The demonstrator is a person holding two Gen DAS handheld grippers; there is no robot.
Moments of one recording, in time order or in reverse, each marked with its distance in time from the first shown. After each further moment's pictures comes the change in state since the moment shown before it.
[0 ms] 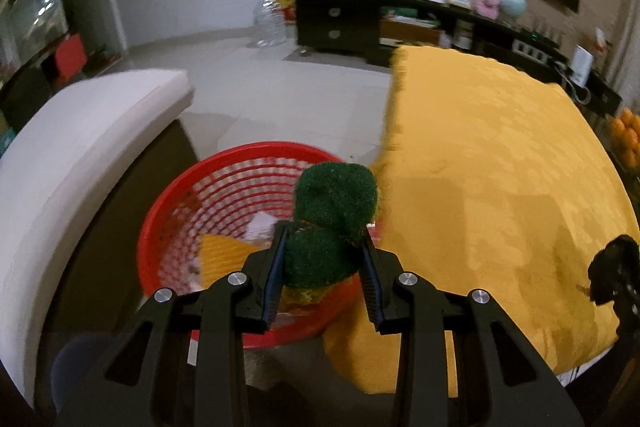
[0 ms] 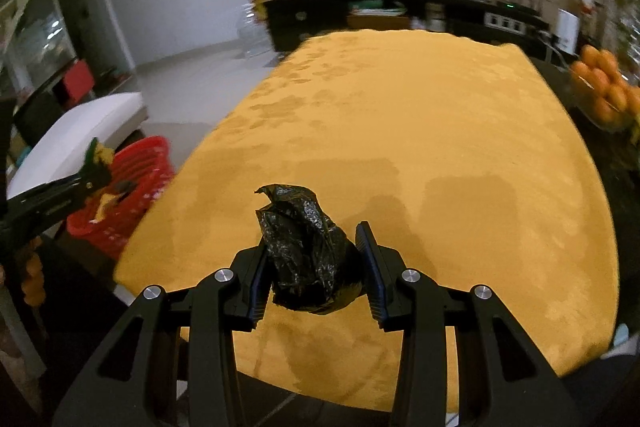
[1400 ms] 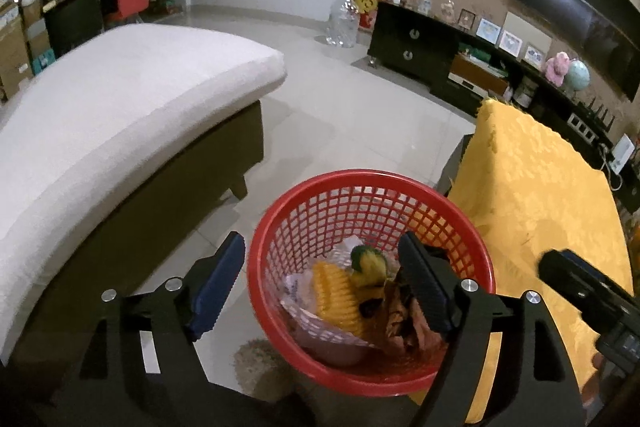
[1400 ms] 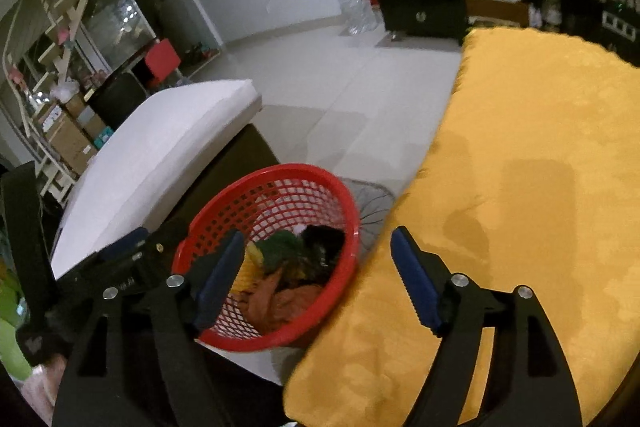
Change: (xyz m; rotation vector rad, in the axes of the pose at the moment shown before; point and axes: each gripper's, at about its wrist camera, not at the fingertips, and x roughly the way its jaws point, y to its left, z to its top) left arm 0.005 0.108 0.015 -0.255 -0.022 0.070; right arm 0.062 0.133 0.073 -0.048 0.063 0.311
